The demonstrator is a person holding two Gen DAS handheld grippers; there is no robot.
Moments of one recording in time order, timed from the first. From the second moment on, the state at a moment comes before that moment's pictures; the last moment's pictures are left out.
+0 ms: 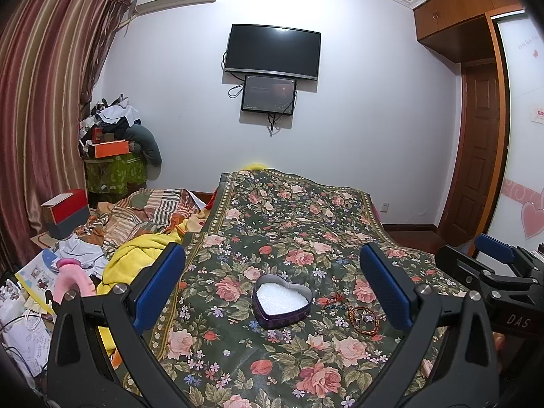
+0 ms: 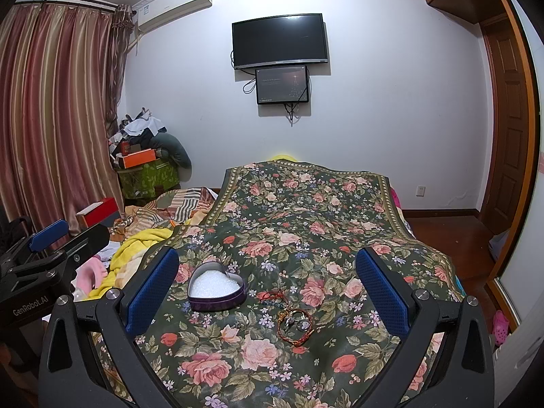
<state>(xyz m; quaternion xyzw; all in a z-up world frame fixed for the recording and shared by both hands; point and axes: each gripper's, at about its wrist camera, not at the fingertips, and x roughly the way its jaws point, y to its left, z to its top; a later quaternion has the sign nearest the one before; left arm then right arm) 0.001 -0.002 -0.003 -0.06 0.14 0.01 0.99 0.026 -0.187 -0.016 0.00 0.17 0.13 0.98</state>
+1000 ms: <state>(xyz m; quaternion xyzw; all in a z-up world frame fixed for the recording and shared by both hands) 0.012 0.002 -0.006 -0.06 0.15 0.01 0.99 0.033 -0.191 -0.016 0.00 0.18 0.13 0.97</state>
